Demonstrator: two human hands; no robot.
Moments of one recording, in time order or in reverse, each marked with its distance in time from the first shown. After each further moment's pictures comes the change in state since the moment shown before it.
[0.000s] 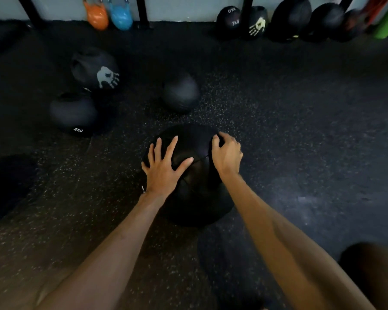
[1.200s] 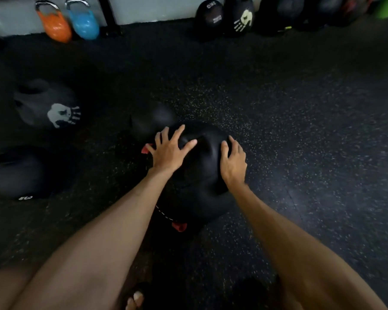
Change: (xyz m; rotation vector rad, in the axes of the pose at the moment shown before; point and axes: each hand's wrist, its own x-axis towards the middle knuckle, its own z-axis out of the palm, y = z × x) left_hand 0.340 0.112 0.078 0.161 -0.123 0.057; right_hand 0.260 0.043 0.031 0.110 -0.004 0.161
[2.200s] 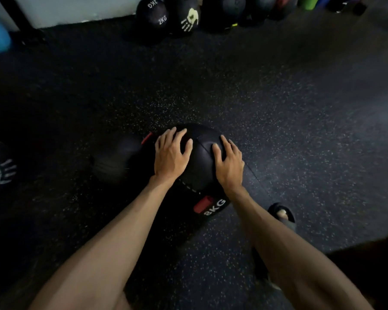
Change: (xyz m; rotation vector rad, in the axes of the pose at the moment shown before) left_hand 0.160 0.055 0.016 -0.126 0.169 0.445; right_hand 0.121 -0.039 0.008 -0.174 0.175 0.069
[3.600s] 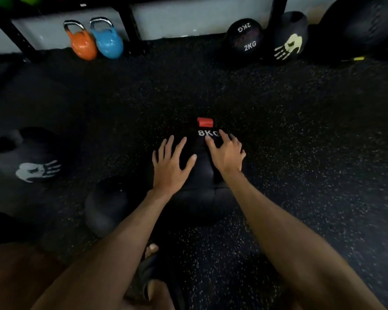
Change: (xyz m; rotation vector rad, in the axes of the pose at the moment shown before) left_hand 0.235 -0.011 0.075 0.333 0.093 -0.479; right_hand 0.369 -0.103 0.096 -0.022 -0.480 -0.301
